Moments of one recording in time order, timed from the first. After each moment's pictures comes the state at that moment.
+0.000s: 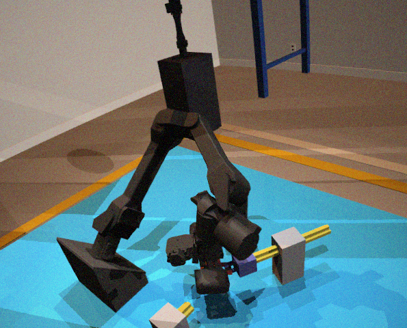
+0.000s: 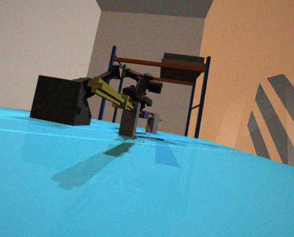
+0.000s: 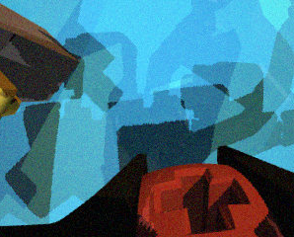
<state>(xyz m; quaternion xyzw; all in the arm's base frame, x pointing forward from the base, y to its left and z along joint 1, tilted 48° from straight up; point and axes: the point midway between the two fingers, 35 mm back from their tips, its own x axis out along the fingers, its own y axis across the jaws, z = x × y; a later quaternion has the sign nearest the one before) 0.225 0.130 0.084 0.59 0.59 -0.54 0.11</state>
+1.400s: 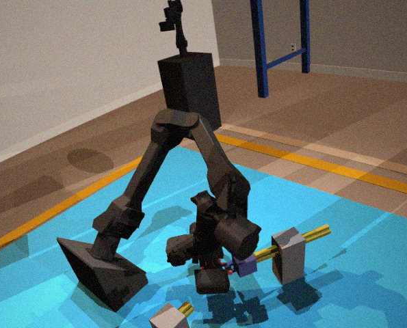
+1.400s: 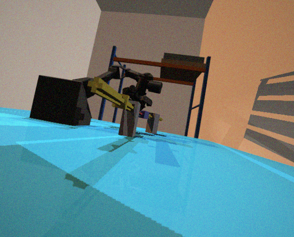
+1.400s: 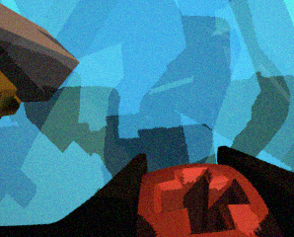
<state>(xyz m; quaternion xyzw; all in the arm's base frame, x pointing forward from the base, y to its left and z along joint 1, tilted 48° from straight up) 0.225 0.130 0.084 0.59 0.59 -0.54 0.11</state>
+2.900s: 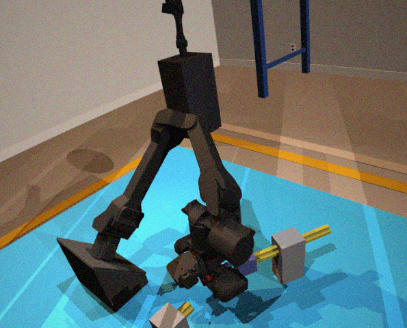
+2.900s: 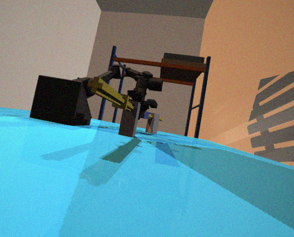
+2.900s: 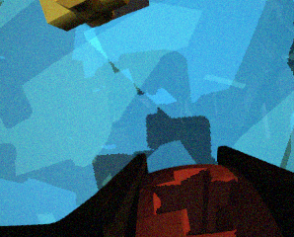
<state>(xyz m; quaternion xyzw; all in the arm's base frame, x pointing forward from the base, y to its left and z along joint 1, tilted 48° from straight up) 0.246 0.132 0.071 0.60 0.68 -0.34 0.23</state>
